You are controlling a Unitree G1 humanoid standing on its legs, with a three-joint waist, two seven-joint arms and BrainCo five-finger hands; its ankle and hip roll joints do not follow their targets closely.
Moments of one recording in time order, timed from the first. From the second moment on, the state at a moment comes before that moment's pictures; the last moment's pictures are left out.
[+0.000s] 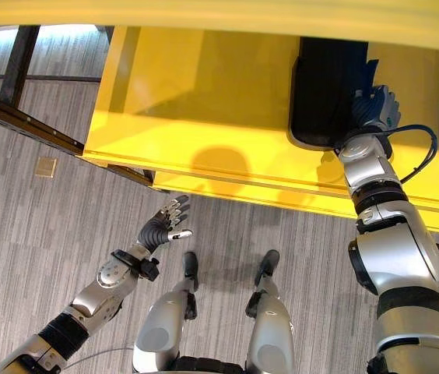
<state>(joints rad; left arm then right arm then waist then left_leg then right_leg) -0.22 0.47 -0.56 0.19 -0.58 -0.23 0.00 -1.14 -0.68 0.41 1.08 0.02 0.15 -0.48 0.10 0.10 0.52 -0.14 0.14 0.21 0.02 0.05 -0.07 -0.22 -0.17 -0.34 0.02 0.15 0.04</state>
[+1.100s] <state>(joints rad) -0.23 0.47 -0.61 0.19 -0.58 -0.23 0.00 -1.18 -0.68 0.42 1.08 0.05 0.20 -0.51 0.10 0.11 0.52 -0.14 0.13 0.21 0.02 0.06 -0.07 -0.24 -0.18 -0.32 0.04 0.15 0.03</state>
